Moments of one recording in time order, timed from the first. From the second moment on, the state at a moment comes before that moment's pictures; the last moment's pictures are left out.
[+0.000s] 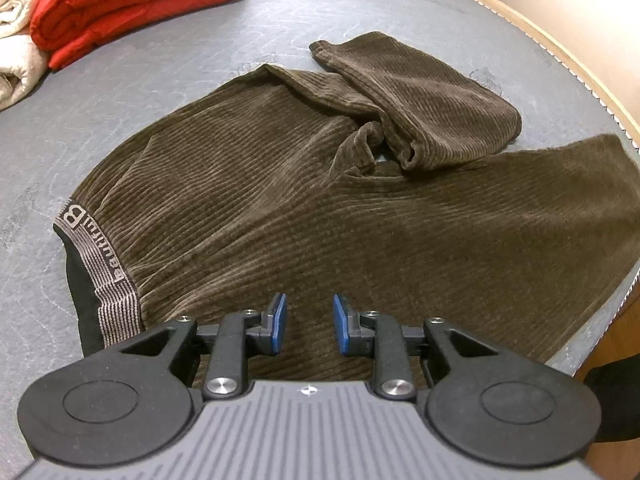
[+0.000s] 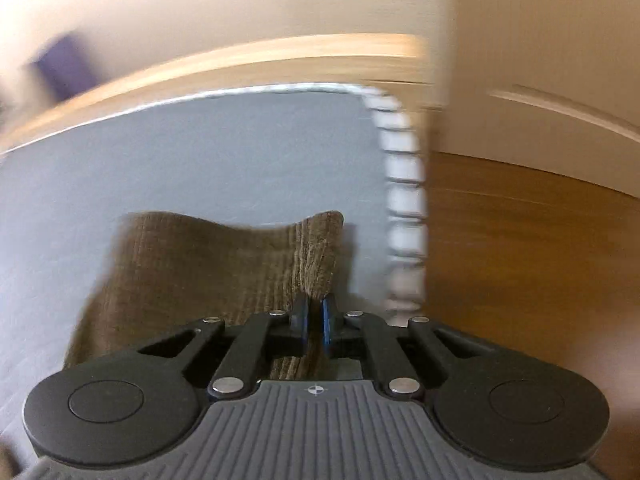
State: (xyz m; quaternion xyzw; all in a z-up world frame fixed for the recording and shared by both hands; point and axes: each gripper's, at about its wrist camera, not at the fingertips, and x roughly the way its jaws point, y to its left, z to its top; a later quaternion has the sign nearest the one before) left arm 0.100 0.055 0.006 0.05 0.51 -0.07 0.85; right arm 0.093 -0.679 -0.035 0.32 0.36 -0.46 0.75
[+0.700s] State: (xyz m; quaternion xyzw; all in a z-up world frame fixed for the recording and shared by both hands) left arm 0.066 0.096 -0.052 0.06 0.61 -0.07 0.79; right arm 0.178 -0.550 0.019 0.22 0.33 -0.21 0.89
